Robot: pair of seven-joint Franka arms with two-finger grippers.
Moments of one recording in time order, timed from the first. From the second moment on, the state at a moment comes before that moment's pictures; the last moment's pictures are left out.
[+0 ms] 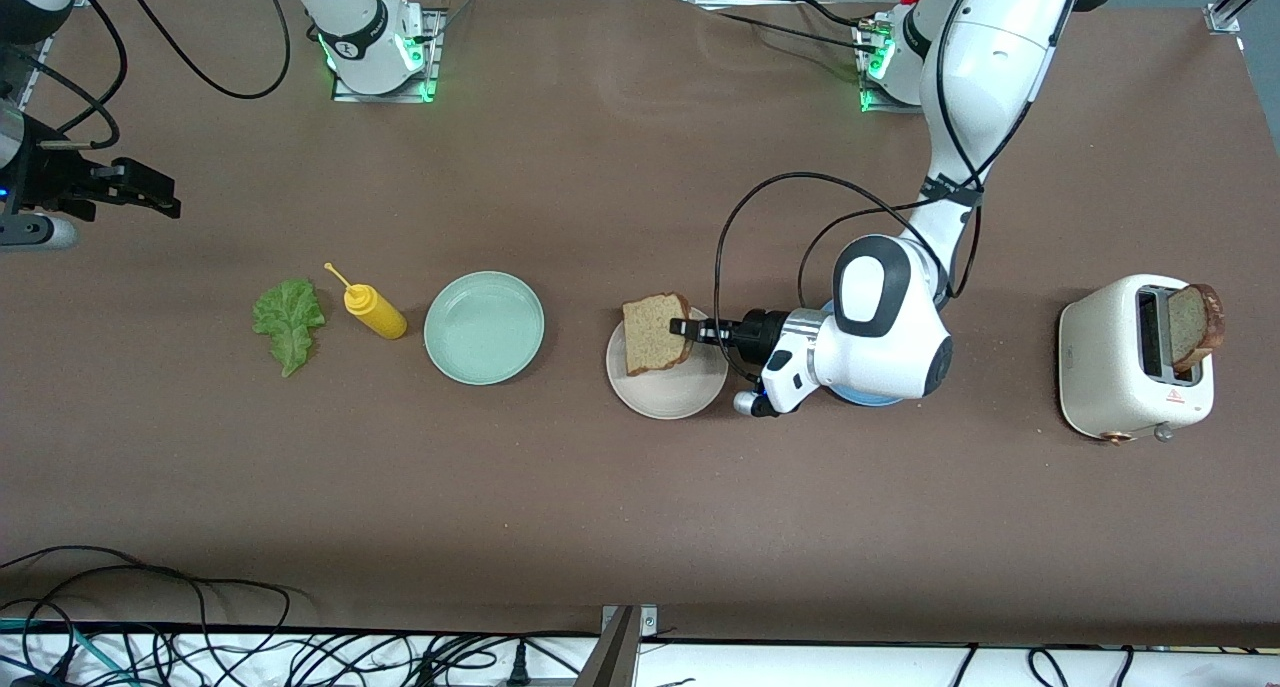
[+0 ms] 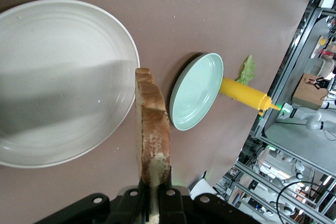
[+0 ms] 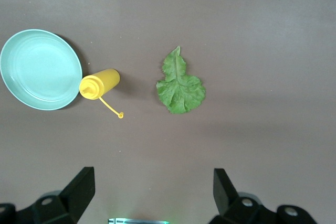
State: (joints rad) left arm -0.38 0.74 -0.01 -1.44 -1.09 1.92 0.06; right arm 0.01 0.03 -0.05 -1.67 -0.04 1.58 -0.11
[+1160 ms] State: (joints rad) left arm -0.42 0.81 0.01 -1.44 -1.09 2.03 0.13; right arm -0.04 0.17 -0.06 -1.59 -0.04 1.59 -0.11
